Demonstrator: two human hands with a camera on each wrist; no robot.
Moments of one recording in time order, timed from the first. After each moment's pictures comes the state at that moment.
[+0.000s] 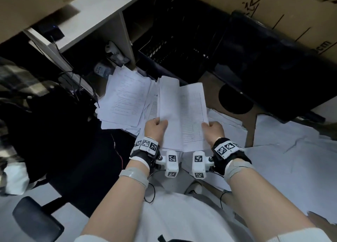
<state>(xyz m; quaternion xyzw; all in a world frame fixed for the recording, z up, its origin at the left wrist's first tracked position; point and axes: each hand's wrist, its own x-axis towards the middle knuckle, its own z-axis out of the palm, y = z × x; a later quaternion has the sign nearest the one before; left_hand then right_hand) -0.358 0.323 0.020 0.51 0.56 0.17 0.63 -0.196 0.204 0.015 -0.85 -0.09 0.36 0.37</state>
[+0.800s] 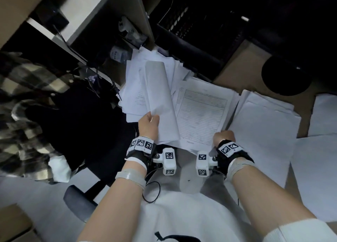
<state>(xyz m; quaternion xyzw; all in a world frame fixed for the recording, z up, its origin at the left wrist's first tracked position) -0.437 0.421 -0.032 0.53 0.63 0.18 0.54 -0.260 0.269 -0.078 -0.86 0.13 0.46 0.18</state>
